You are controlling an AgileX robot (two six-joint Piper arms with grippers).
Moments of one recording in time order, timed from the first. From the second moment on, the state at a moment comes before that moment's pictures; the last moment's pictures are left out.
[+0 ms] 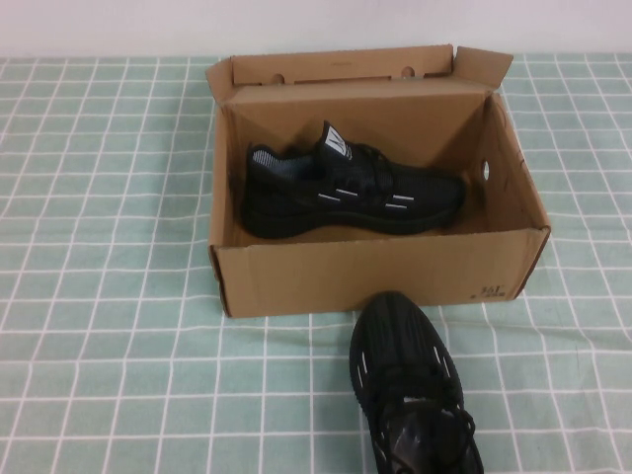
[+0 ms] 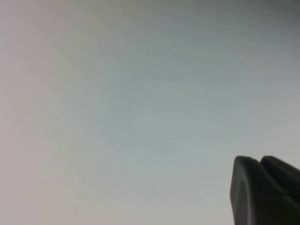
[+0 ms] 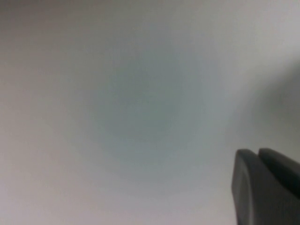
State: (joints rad) right arm -0.04 0.17 -0.68 -0.15 -0.07 0.51; left arm -0.09 0.04 -0.34 -0.08 -0.43 -0.34
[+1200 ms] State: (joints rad) right arm -0.03 1.01 -0.90 1.10 1.11 -0.74; left arm -0.09 0.63 -0.56 -0.14 0.47 -0.37
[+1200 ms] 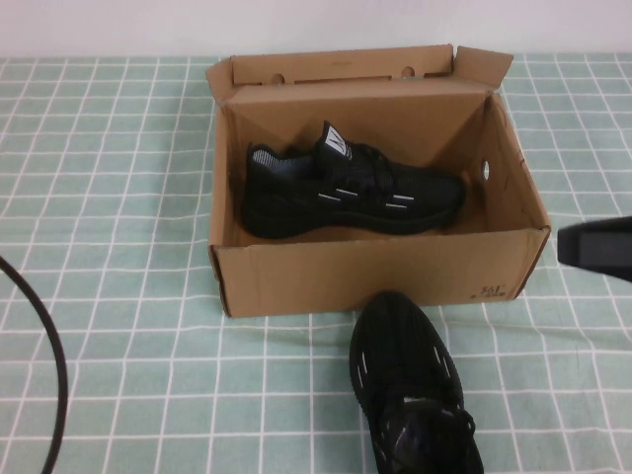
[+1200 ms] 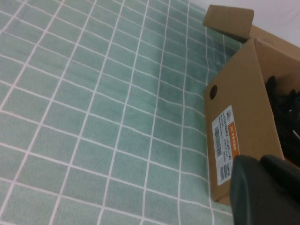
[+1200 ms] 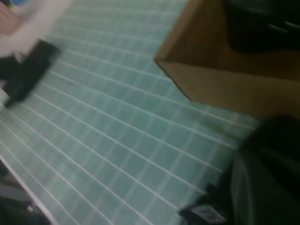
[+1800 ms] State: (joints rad) right arm 0.79 1.19 -0.95 0.48 0.70 -0.02; left arm -0.09 0.63 -0.56 -0.15 0.49 -0.37
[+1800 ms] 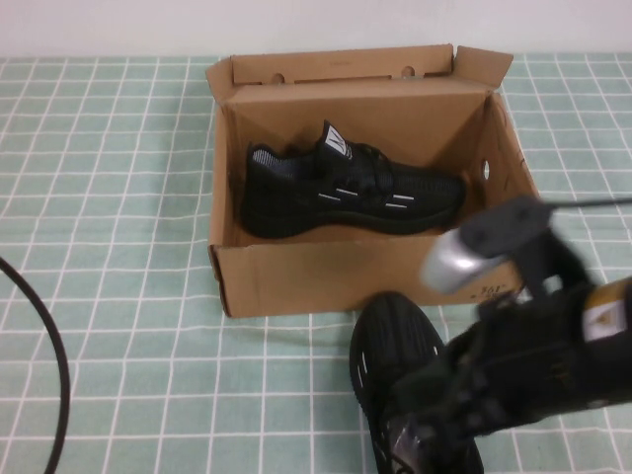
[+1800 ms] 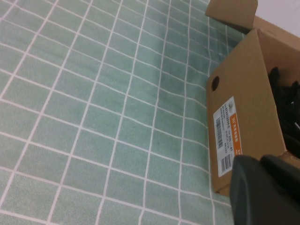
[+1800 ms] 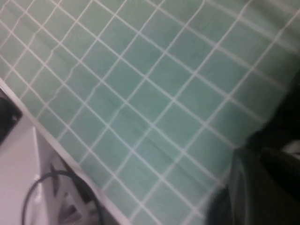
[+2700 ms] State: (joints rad) right arm 0.84 1.57 -0.95 0.37 0.62 0.13; left arm -0.09 0.63 -0.56 -0.15 0.50 -0.37
